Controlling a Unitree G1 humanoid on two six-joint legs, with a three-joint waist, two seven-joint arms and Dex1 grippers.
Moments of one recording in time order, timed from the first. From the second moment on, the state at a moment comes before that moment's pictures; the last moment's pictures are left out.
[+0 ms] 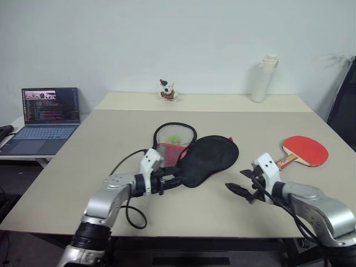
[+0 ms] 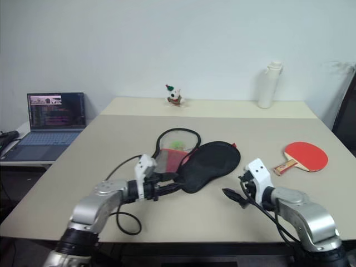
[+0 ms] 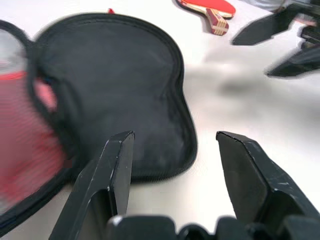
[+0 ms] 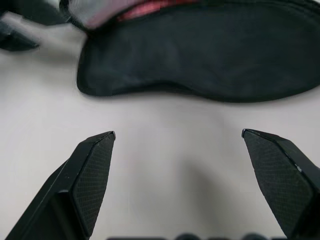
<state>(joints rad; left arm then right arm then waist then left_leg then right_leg) -0.42 0.53 0.00 0.02 -0.35 0.52 -0.98 -0.33 -0.50 -0.01 -0.39 0.46 1.00 0.50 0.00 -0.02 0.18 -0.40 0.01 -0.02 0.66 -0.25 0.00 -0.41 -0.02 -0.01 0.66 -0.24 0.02</state>
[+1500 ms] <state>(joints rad) -0.42 0.62 0.06 -0.01 -0.39 0.48 -1.00 -0.57 -0.07 -0.06 -0.01 0.46 1.18 0.24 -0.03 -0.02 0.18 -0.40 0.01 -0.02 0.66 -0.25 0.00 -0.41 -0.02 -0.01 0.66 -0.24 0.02</state>
